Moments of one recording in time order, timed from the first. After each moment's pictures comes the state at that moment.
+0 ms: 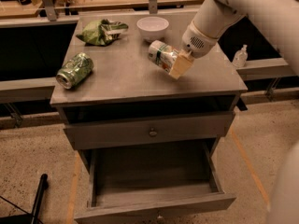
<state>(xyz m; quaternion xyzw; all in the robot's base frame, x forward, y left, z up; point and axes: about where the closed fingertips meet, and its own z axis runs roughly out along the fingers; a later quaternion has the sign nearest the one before) 0.628 -0.092 0.875 -0.51 0.83 0.13 0.16</state>
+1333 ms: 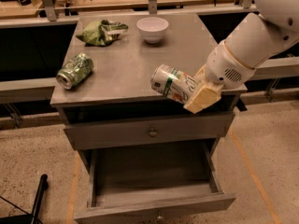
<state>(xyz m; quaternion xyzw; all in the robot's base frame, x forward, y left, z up) 0.484 -0.107 0.889 -0.60 0.76 0.16 0.18</state>
